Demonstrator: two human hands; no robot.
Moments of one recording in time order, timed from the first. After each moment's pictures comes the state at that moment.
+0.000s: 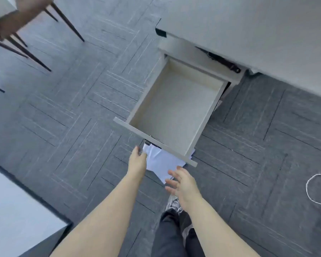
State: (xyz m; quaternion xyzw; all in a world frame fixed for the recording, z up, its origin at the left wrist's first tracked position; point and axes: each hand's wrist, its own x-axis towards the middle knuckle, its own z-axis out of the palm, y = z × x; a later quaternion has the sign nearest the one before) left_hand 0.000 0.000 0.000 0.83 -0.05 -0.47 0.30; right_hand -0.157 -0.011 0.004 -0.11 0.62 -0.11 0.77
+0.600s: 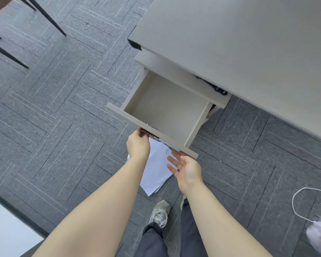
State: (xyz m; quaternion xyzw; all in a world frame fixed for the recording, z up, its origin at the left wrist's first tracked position) left_hand -0.011 -0.177 -0.039 0.88 -0.10 -0.35 0.29; right_hand -0.164 -0.176 -0.024 -0.03 0.63 -0.23 0.74
